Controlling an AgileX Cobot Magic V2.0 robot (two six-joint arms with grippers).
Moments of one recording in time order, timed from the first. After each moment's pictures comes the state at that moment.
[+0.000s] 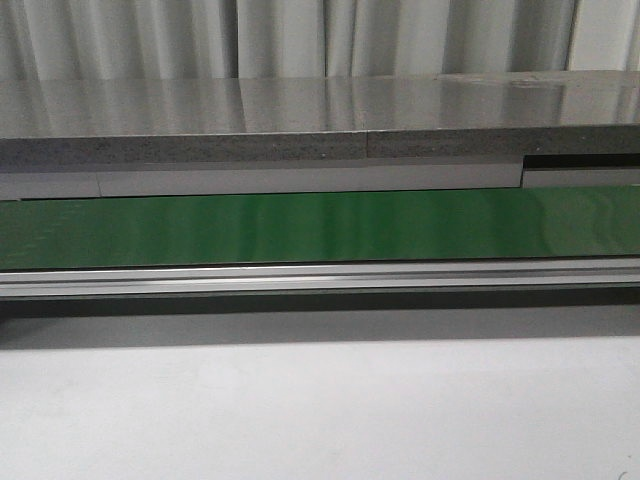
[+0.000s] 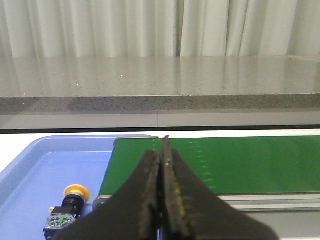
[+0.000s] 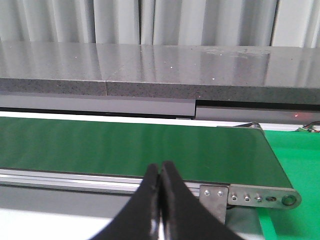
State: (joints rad) left arm -0.02 0.00 0.00 0.09 0.07 -0.12; right arm 0.08 -0.01 0.03 0.02 0.05 -0.02
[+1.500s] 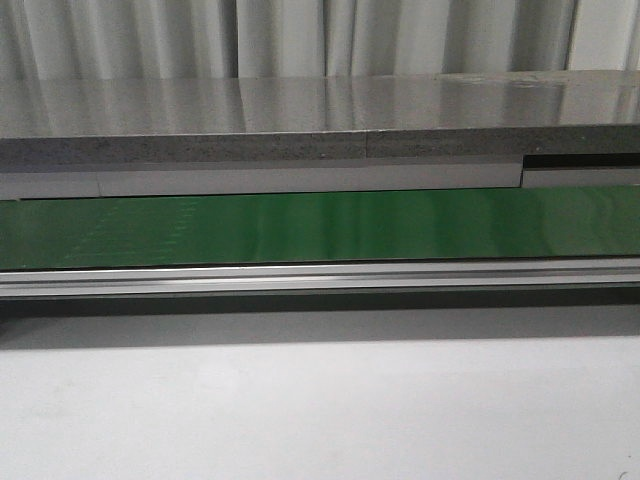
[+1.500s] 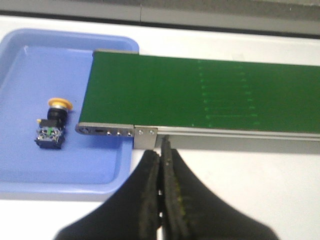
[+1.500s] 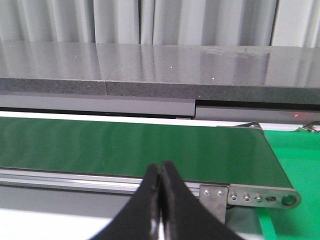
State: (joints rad) left arm -0.02 0.55 -0.71 -0.03 0.86 -0.12; right arm 0.08 -0.01 0.03 0.02 0.05 -0.02
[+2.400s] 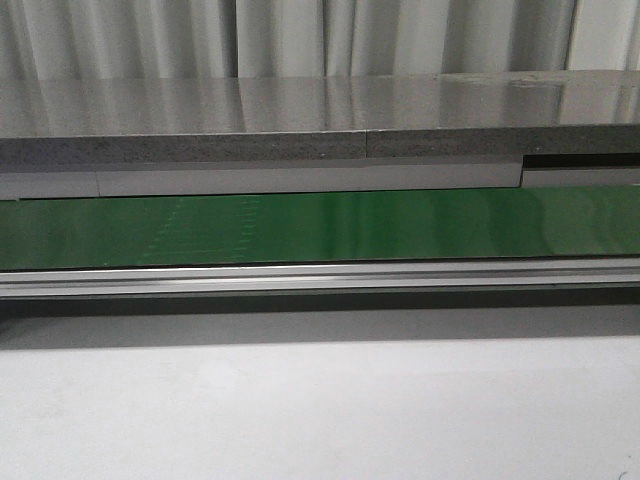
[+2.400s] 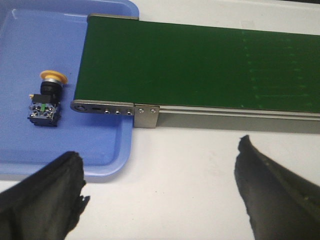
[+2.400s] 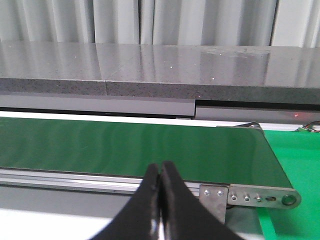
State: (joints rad) left arm -0.02 0.65 -0.73 -0.03 0.87 -0.12; right arm 0.08 -0.01 0.03 0.02 0.05 -0.02
